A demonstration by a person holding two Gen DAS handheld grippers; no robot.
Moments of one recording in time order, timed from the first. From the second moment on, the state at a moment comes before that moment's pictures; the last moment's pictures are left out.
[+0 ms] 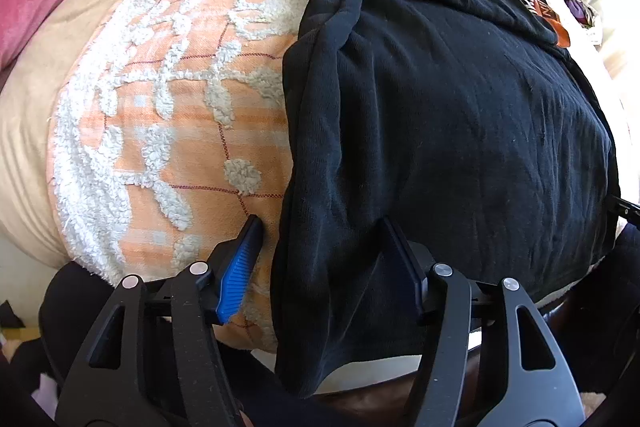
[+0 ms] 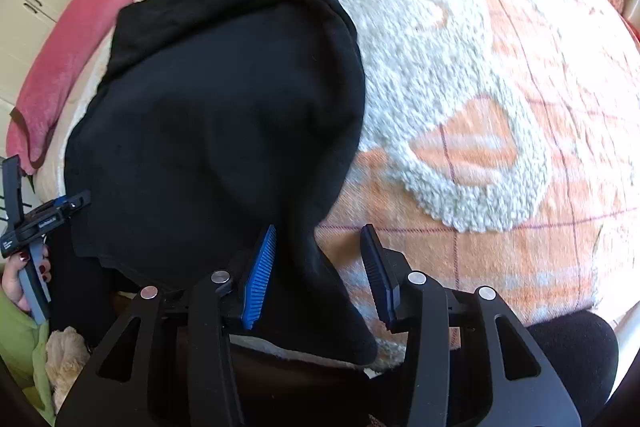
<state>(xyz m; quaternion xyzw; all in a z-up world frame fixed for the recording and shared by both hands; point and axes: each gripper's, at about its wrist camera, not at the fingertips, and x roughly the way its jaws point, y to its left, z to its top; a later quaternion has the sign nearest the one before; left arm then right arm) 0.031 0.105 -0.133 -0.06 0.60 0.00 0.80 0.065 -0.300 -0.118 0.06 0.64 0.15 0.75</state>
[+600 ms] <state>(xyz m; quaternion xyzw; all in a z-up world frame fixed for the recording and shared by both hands) 0.040 0.127 -0.067 -0.12 0.49 -0.05 0.86 0.065 -0.343 -0.066 0.19 0.54 0.25 0.78</state>
